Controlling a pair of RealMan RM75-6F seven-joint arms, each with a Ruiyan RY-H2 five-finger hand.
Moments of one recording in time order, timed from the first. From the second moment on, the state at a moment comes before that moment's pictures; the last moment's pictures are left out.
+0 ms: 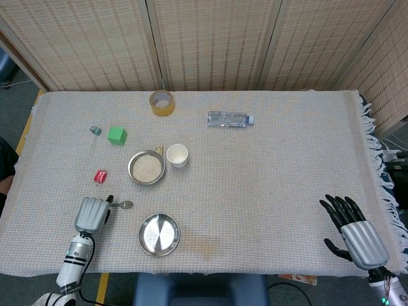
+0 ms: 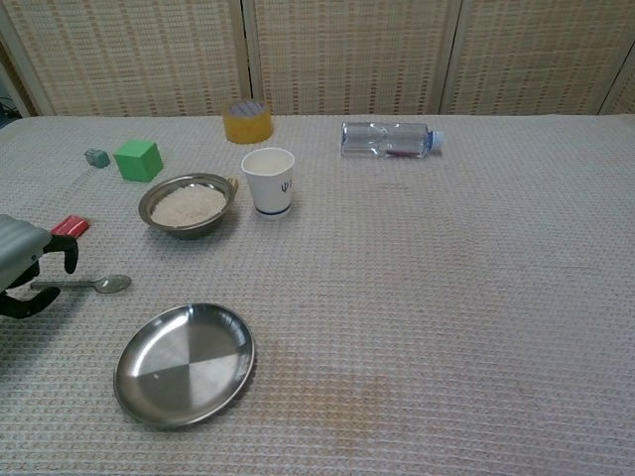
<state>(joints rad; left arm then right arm) -0.34 -1.72 -0.10 -1.08 1.44 1.26 0.51 0.07 -1.08 -0.07 -1.63 -1.71 1.47 -0.02</state>
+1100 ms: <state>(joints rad) -0.38 -1.78 -0.10 -0.97 1.38 1.23 0.55 0.08 -1.07 -0.07 -1.64 -1.69 1.45 -0.02</state>
